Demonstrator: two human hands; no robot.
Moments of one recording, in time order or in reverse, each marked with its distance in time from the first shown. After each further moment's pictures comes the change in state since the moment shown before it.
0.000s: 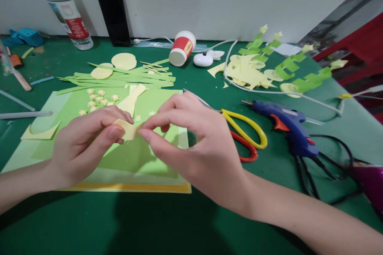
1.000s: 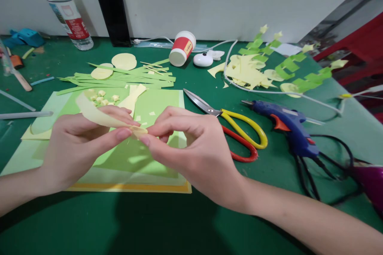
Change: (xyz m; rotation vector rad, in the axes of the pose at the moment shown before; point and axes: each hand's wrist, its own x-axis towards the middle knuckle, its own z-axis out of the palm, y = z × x) left_hand 0.000 0.006 0.003 -0.252 0.147 -0.166; right_hand -0.004 0.010 0.008 0.299 -0.012 0.084
